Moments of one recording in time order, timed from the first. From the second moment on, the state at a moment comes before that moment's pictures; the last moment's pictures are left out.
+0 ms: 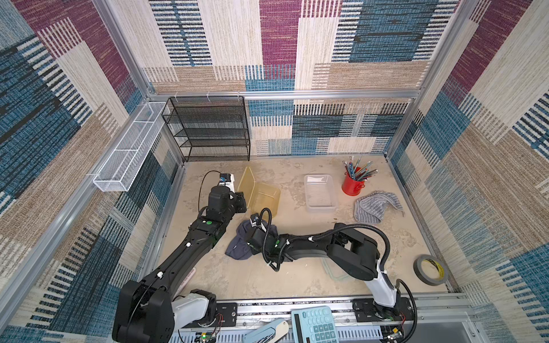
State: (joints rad) left arm -0.29 1.19 0.77 -0.05 -0.04 -0.30; right arm 1.16 2.15 1.32 -0.07 0.42 0.59
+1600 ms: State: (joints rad) left arm -0.33 1.10 0.56 0.07 0.11 -0.29; right arm 0.93 1.92 1.17 0.12 0.64 -0.62
